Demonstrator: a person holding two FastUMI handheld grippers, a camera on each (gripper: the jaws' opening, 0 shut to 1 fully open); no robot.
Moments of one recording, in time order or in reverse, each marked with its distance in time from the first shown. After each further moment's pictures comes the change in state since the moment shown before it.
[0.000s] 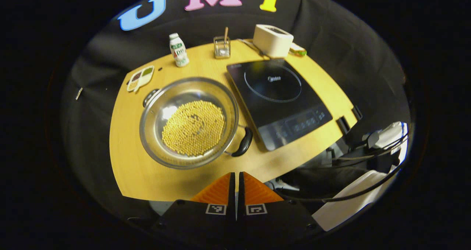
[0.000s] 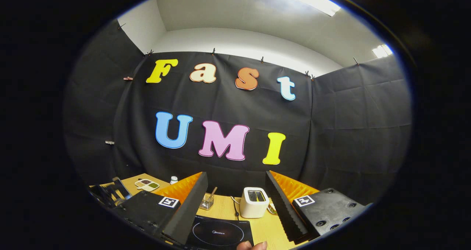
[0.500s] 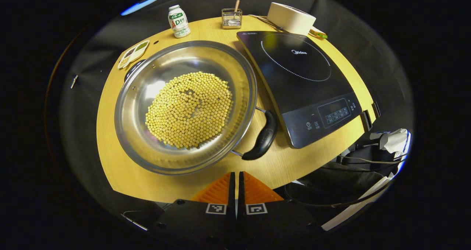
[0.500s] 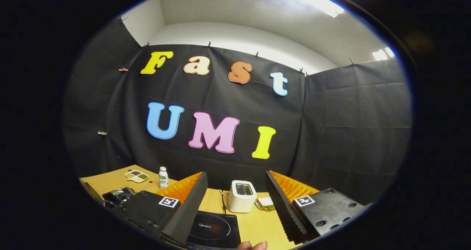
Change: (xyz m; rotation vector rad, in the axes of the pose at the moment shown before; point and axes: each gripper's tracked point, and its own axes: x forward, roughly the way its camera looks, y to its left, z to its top) left arm 0.076 0.019 0.000 -0.091 0.127 0.022; right arm -0.013 -0.035 -0.028 -0.041 0.060 -0.061
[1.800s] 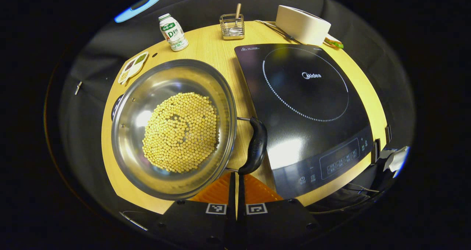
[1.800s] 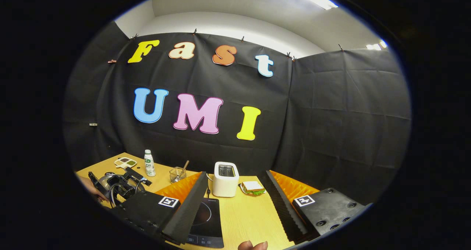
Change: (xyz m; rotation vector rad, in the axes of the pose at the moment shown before) left arm 0.027 -0.025 0.090 -0.056 -0.055 0.104; right arm -0.013 -0.077 -0.058 0.018 0.126 -0.065
